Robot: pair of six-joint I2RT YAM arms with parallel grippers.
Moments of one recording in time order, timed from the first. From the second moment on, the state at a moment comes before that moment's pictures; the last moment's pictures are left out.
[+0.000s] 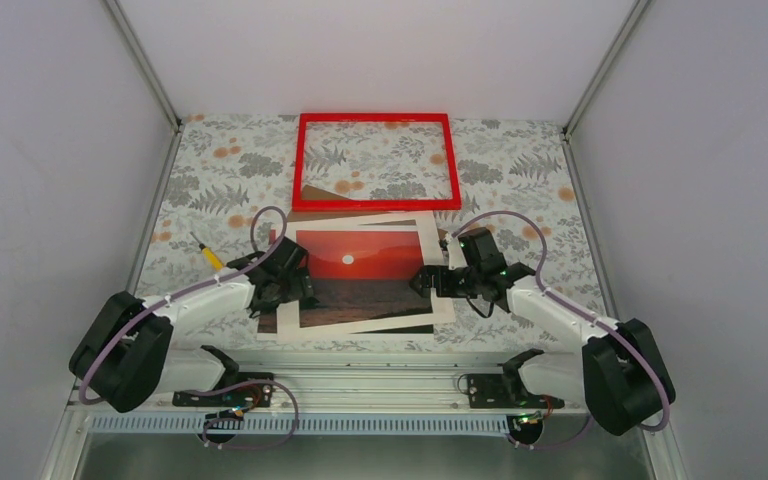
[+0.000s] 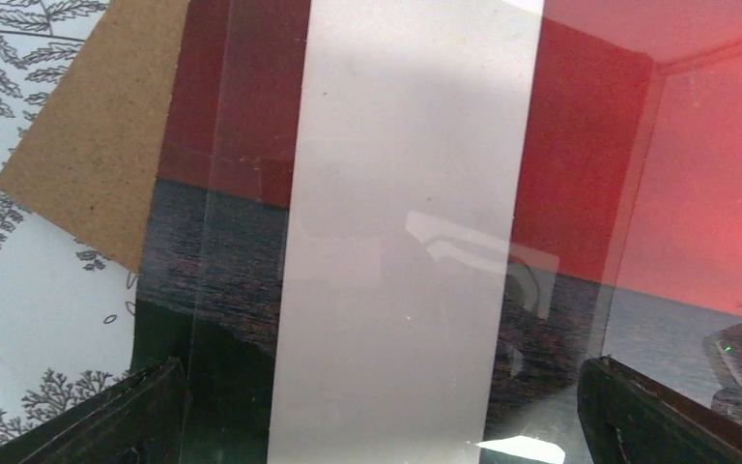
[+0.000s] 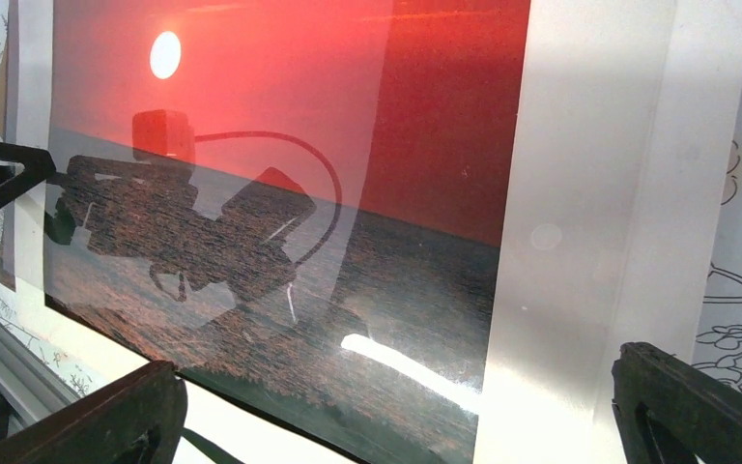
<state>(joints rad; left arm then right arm) -0.57 1.27 0.55 -0.52 -0.17 -0.84 0.46 1.18 0.53 -0.33 -0.38 0.43</state>
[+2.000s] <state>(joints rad) -0.33 0.95 0.36 -0.36 0.12 -0.75 0.46 1.13 0.55 -0.34 -0.36 0.42</state>
